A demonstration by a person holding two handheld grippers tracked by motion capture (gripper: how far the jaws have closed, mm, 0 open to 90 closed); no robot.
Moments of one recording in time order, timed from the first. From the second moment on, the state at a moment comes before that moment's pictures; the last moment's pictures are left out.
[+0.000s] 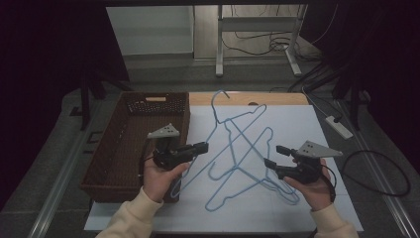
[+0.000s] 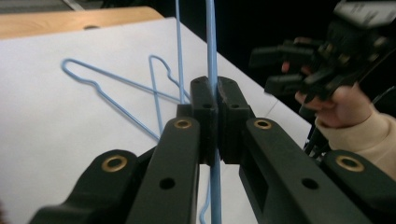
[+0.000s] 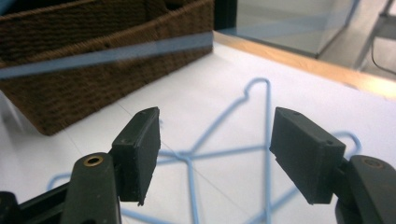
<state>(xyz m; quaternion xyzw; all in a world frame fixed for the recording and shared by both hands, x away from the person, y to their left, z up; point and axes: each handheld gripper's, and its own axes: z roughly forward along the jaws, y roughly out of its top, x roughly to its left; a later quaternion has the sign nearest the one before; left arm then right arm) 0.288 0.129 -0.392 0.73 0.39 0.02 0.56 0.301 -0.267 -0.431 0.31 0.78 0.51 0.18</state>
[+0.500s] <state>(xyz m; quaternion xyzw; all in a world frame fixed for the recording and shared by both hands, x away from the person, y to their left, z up) 0.288 0.187 -0.380 0.72 0.39 0.06 0.57 0.298 -0.295 -0.466 0.35 0.79 0.48 0.18</state>
